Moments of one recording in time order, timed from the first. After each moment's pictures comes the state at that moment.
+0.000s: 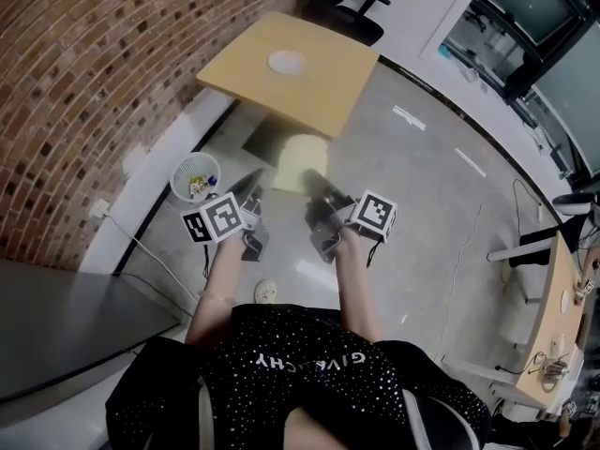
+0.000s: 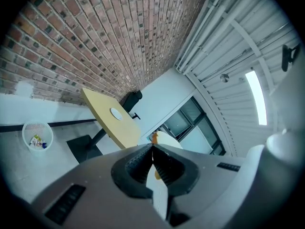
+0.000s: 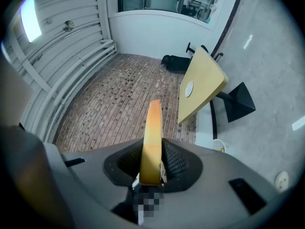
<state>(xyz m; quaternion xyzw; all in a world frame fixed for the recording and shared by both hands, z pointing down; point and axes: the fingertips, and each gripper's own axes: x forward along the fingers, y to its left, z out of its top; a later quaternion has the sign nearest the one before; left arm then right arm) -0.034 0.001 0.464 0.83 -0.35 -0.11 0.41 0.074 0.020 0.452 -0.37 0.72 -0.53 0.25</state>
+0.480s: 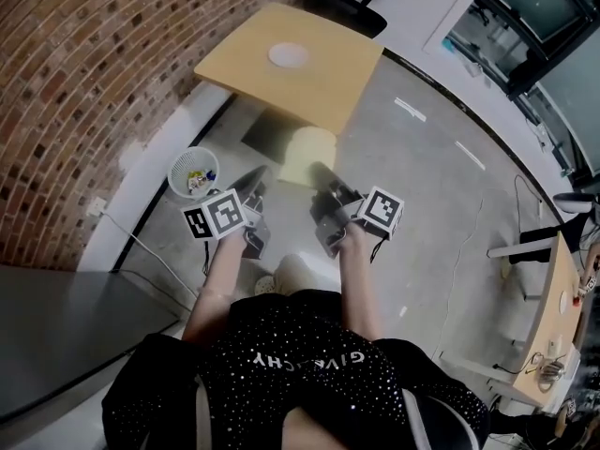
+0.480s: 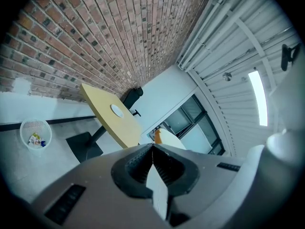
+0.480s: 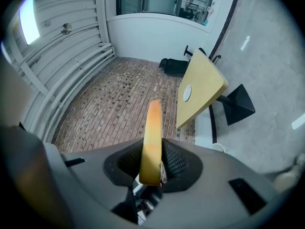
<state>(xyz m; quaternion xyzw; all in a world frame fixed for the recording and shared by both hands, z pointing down) -0.029 -0.023 0.480 0.83 -0.34 -0.10 0.43 0.087 -0.010 0.460 -0.39 0.71 -0.53 0.27</state>
